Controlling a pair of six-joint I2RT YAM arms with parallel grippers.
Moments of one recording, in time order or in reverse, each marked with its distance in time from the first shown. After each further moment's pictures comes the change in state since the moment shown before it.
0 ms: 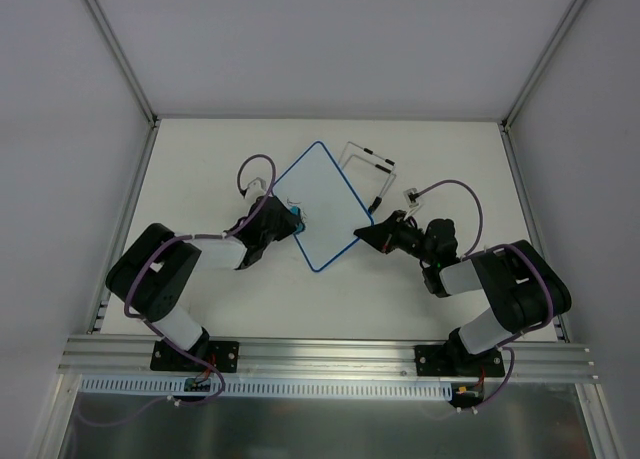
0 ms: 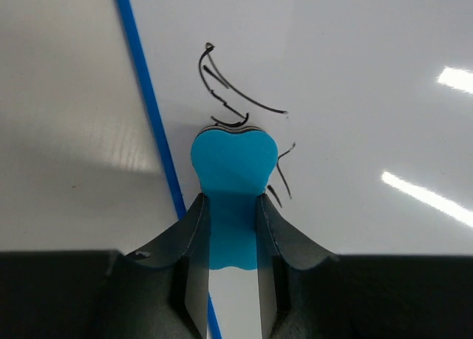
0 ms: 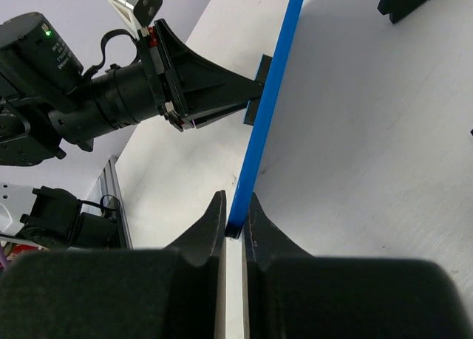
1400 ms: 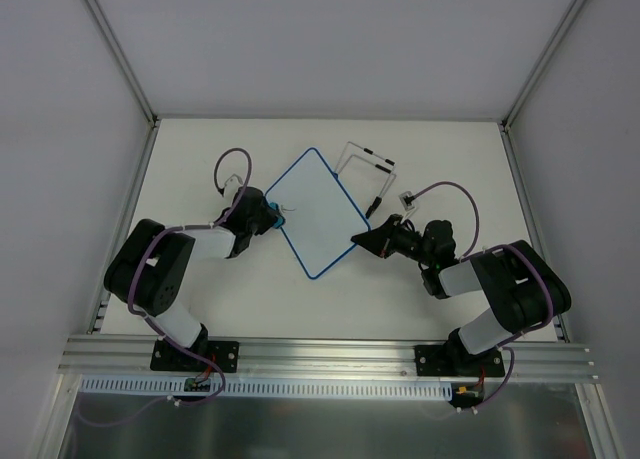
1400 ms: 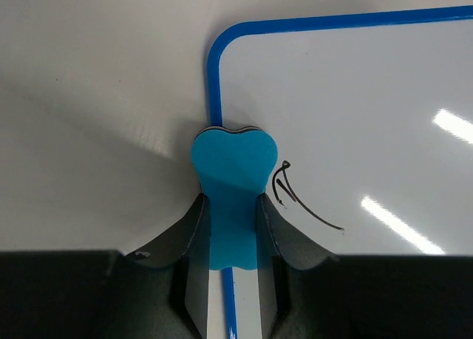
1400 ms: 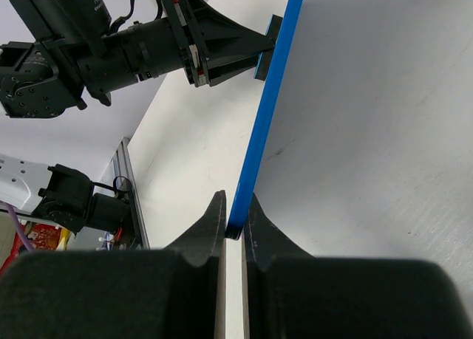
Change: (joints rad) left arm 0.166 0.021 0.030 -0.097 0.025 -0.040; right arm 0.017 0.000 -0.008 -0.016 -0.047 0.014
